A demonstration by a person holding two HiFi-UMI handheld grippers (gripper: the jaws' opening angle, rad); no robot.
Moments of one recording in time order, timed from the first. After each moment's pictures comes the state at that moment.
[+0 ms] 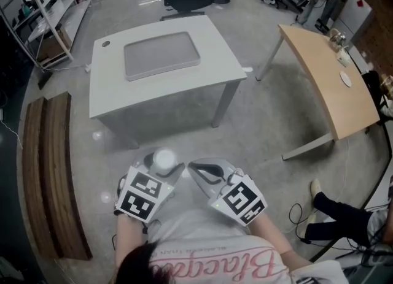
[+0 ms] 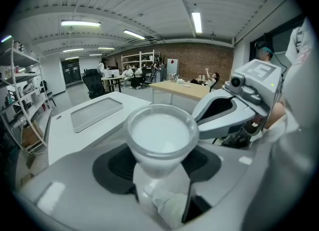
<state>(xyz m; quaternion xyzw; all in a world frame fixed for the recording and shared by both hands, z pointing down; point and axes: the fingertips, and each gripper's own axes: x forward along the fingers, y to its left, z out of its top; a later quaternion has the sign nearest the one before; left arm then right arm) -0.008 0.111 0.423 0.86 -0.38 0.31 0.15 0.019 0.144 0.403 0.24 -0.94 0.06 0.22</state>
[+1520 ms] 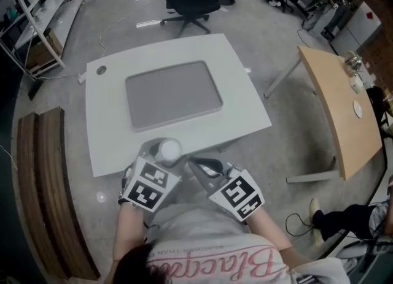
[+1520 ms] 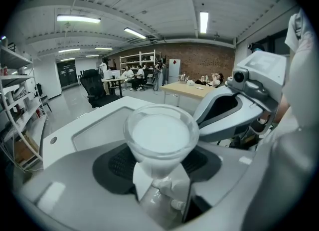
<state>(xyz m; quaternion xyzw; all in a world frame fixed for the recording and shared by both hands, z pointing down) -0.061 -0.119 0.435 0.87 -0.36 0.31 0.14 -0.044 -0.079 0.411 0.26 -0.93 0.09 0.24</state>
